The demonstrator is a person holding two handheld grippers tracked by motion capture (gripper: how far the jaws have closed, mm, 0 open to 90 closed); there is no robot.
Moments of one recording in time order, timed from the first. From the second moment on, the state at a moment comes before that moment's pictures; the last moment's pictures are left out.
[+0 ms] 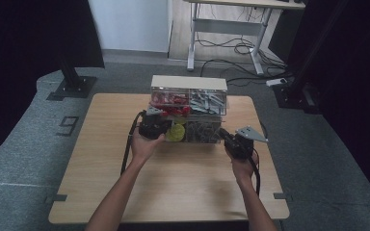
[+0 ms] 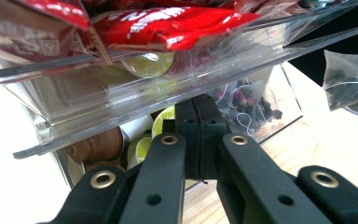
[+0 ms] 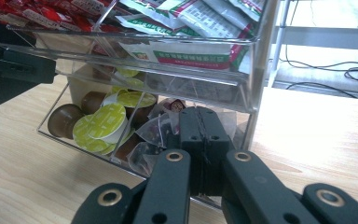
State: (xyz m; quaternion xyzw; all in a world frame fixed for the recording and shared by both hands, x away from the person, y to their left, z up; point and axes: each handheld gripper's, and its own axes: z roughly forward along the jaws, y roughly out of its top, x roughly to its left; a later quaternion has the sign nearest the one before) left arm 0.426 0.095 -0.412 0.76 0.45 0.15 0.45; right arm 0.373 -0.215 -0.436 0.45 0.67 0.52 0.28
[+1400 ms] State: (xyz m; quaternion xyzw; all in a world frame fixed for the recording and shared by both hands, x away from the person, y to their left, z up) left arm 0.426 0.094 -0.413 0.76 0.45 0.15 0.45; right arm 0.357 -0.272 -0.432 0.48 0.64 0.51 0.31
